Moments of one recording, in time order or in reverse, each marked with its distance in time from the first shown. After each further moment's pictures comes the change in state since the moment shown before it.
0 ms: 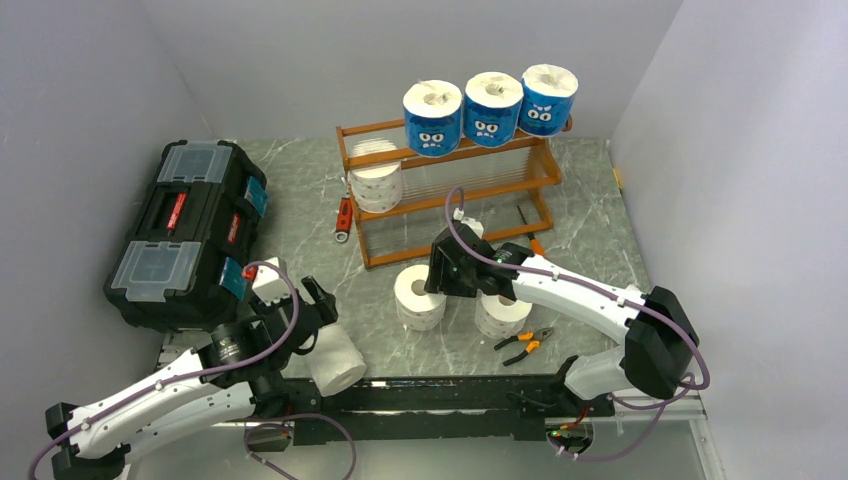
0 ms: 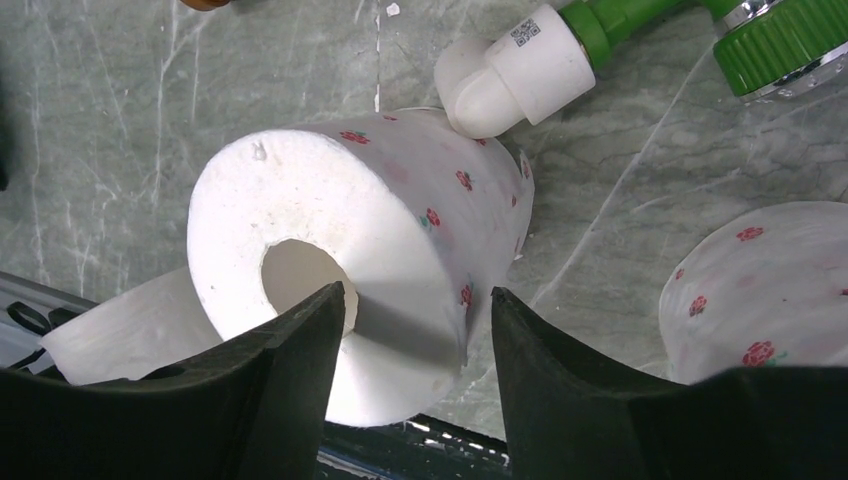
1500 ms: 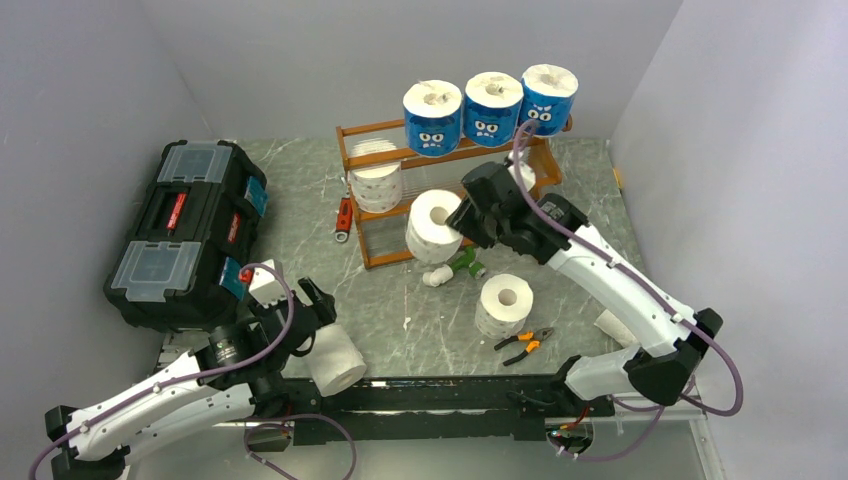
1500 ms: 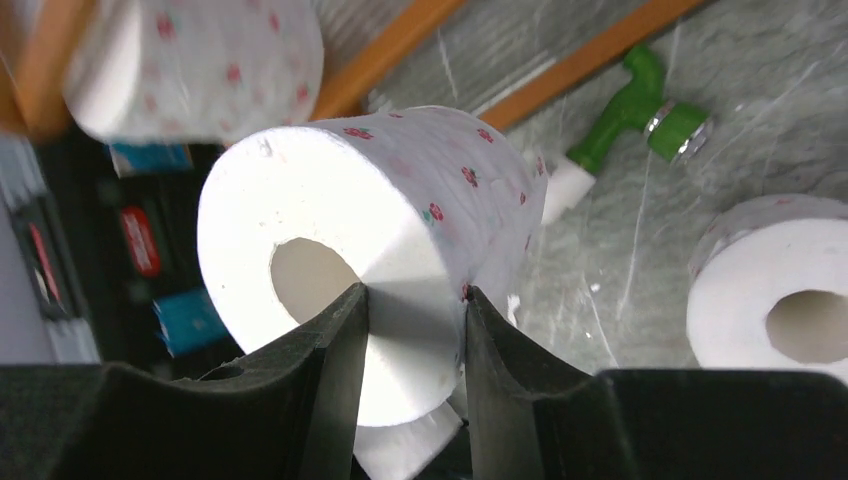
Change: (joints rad) left arm 0.000 -0.028 -0.010 -0.012 0.004 -0.035; right arm -0.048 -0.037 0.505 -0.404 0.211 0.260
